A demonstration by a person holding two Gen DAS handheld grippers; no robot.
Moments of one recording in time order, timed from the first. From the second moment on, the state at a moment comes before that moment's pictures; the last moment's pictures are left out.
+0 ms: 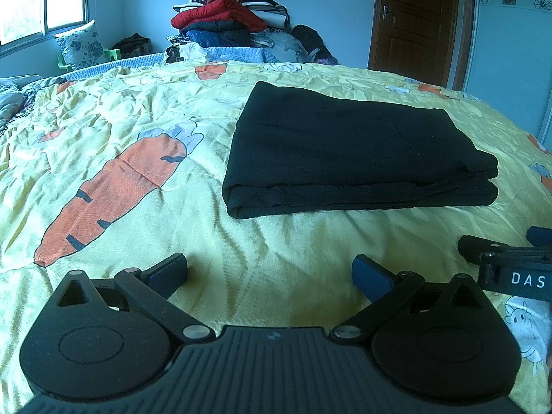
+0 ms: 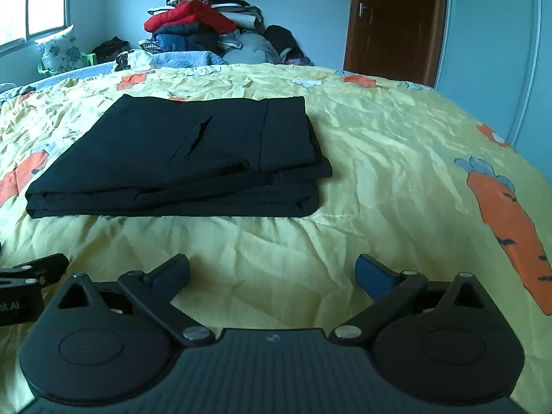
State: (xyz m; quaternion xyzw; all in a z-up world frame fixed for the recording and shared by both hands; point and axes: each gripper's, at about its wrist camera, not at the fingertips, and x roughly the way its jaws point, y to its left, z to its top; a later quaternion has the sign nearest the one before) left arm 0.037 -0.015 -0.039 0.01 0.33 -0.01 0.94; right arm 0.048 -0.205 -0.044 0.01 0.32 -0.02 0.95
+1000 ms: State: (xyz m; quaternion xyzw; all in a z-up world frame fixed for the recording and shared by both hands) left arm 0.037 -0.015 -0.039 0.01 0.33 -0.01 0.94; right arm 0.047 -0.208 -0.045 0.02 0.32 -0.01 0.95
